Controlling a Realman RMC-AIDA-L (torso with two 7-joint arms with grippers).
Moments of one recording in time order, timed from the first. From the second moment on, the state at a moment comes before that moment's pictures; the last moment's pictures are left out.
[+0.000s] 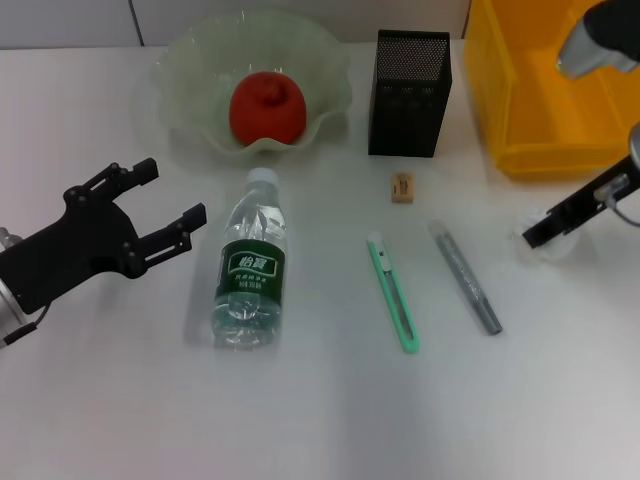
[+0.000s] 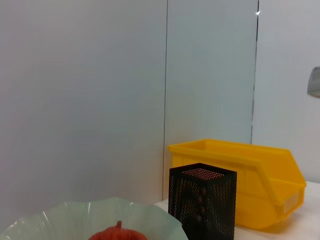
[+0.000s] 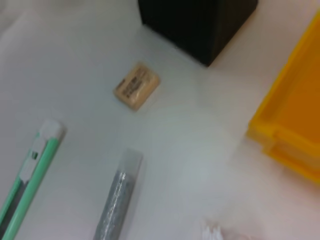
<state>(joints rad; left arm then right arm) -0.32 -2.07 0.80 0.42 1.52 1.43 -0.82 0.72 2.08 -1.12 -1.07 -2.79 -1.46 2.51</state>
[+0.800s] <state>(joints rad) -0.33 -2.07 0.80 0.41 1.52 1.44 -0.82 0.76 2.05 -0.96 -1.09 -2.79 -0.98 2.46</state>
